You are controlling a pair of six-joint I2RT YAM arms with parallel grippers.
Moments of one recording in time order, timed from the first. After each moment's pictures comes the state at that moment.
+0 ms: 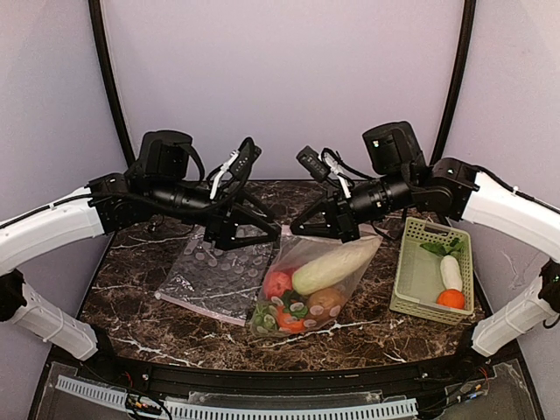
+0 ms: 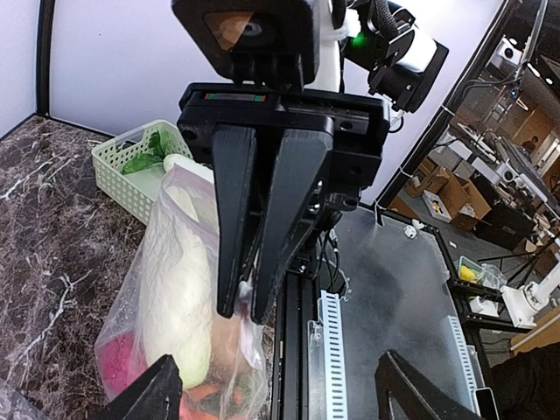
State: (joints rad) left arm -0.87 1.32 1.25 -0.31 0.72 -0.14; right arm 0.93 1.38 1.38 -0.53 -0.60 0.06
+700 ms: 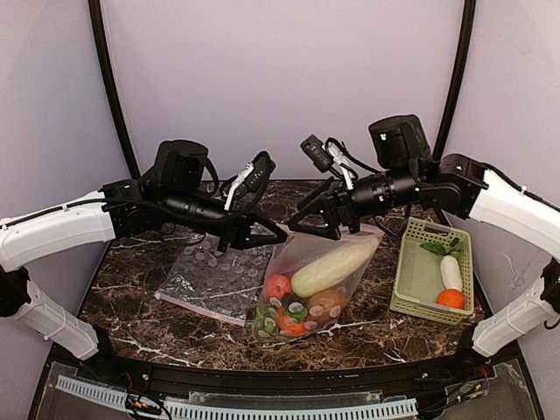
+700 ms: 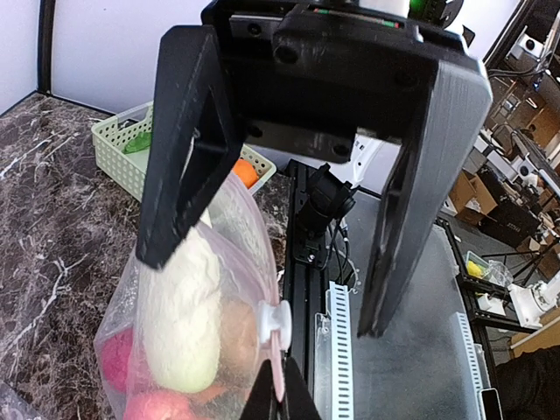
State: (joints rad) left arm -0.92 1.38 1.25 -0.29 0.67 -0.15; right arm 0.95 1.37 1.41 -0.53 -0.51 0.10
